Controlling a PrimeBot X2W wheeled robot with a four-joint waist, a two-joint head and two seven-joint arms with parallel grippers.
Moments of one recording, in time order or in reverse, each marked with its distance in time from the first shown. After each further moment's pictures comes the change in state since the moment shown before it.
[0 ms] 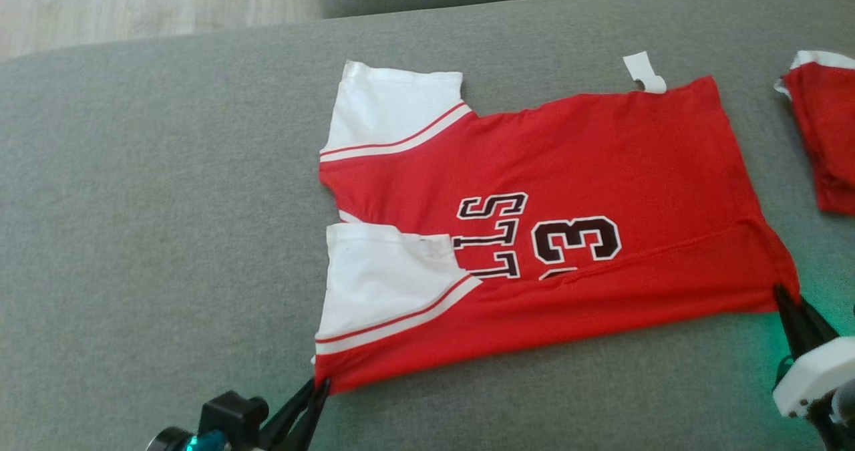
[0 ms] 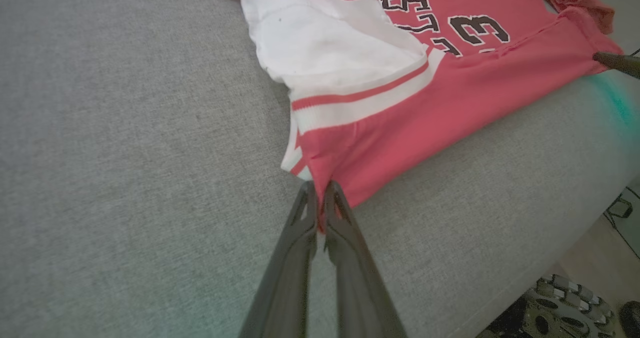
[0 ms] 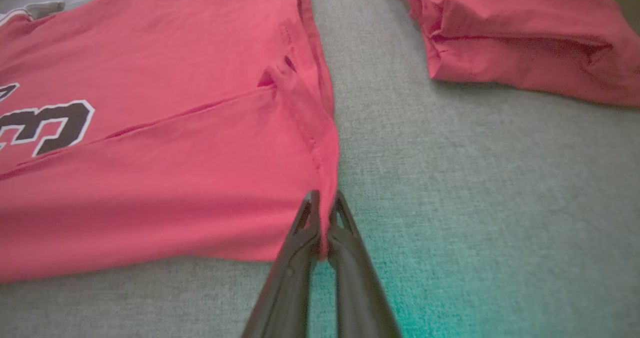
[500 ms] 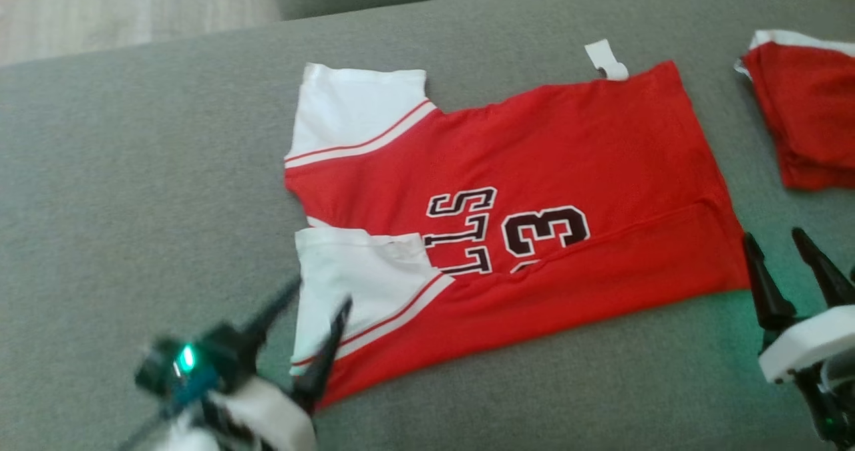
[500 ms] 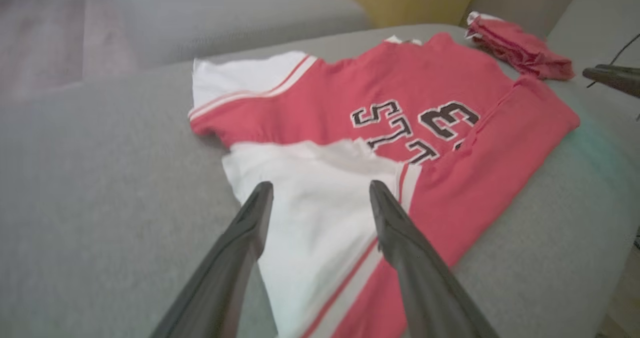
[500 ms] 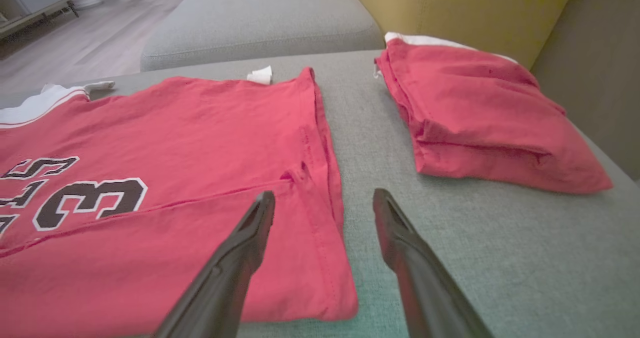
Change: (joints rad) left arm -0.150 -0.020 0.021 0.009 0.074 -0.018 -0.054; right arm 0.008 0.044 -0.064 -0.218 -0.081 0.000 0.019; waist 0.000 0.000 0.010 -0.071
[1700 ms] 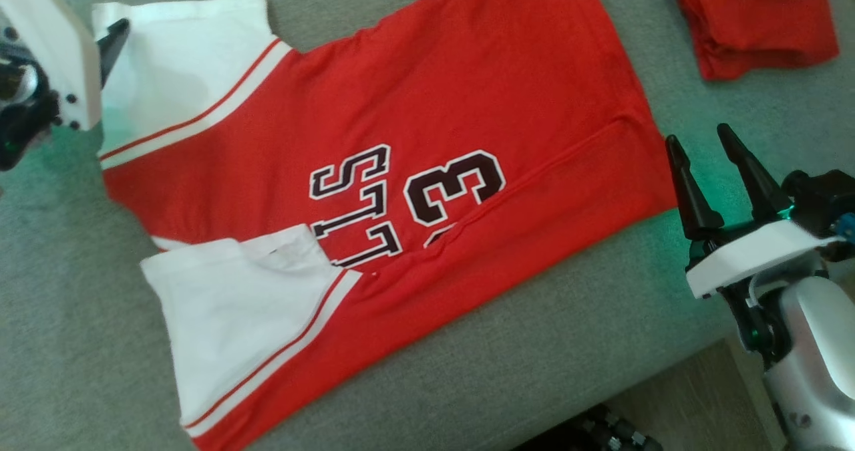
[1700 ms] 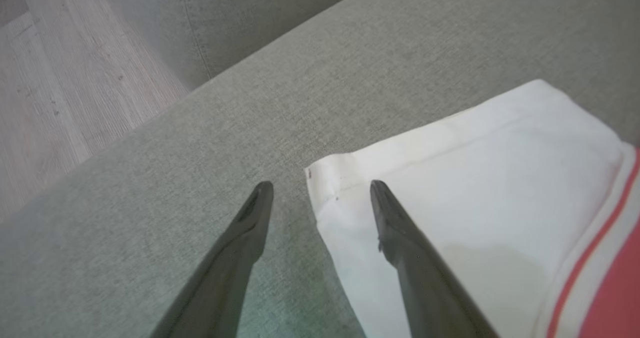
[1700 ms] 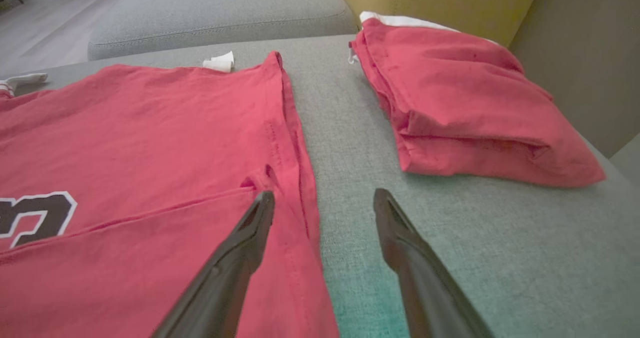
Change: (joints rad) left arm -0.898 0.060 0.078 0.676 -0.171 -0.339 0.664; right arm -0.251 0.104 0.131 -0.003 -0.047 0.000 -0.045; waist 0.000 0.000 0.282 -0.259
